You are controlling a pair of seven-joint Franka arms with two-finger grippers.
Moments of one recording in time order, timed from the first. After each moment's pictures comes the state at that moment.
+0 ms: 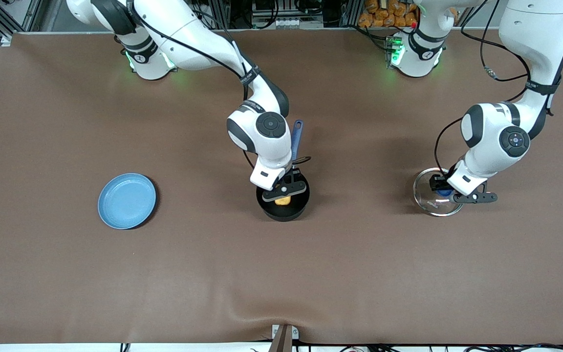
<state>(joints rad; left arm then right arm) 0.03 0.34 -0.03 -2.24 0.00 2.59 -0.02 0.75 0.80 0.01 -1.43 -0.12 2.37 0.58</state>
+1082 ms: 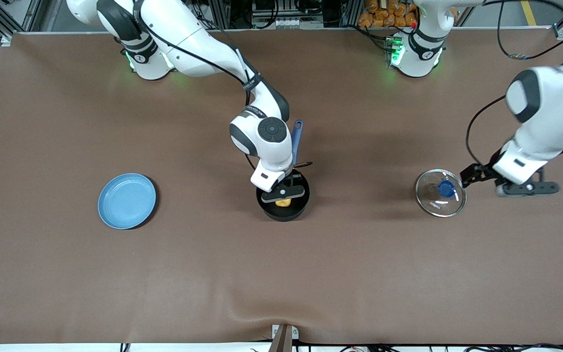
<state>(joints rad) 0.04 0.06 -0.03 -2.03 -0.01 2.20 -0.03 0.76 0.84 0.01 -1.43 -0.12 2.40 0.68</state>
